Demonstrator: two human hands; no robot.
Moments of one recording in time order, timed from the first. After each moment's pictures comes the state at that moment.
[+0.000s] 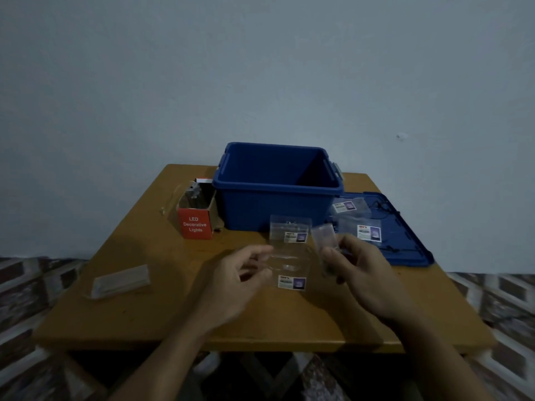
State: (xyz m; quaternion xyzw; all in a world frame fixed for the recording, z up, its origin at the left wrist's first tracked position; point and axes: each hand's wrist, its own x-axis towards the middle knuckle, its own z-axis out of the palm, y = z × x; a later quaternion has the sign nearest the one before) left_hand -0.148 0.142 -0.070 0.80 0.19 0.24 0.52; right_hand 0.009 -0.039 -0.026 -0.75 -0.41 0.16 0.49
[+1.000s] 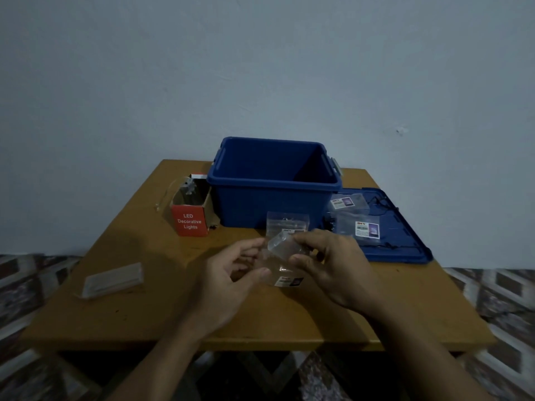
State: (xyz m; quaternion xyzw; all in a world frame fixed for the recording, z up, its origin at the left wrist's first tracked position) left_hand -0.148 0.141 -0.080 0.77 0.15 0.33 0.53; right_hand 0.003 -0.010 -0.017 -0.78 -0.54 0.02 0.31
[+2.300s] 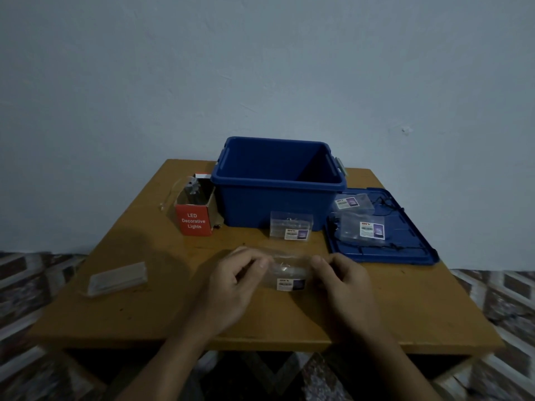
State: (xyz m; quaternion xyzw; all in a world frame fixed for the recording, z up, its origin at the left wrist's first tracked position) left_hand -0.152 0.133 -0.070 0.81 0.13 0.31 0.48; right_hand -0.017 -0.022 -0.060 -0.78 -0.29 0.13 0.53
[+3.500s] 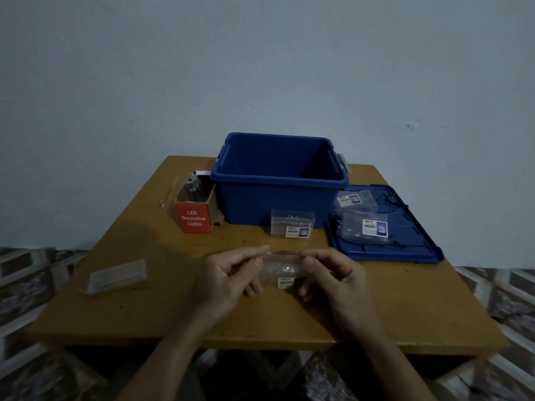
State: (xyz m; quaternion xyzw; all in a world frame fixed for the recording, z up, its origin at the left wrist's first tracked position) left_hand -0.153 0.141 -0.076 0.75 0.19 0.29 0.56; right_hand -0.014 -0.021 -0.066 -0.63 -0.34 0.22 0.66
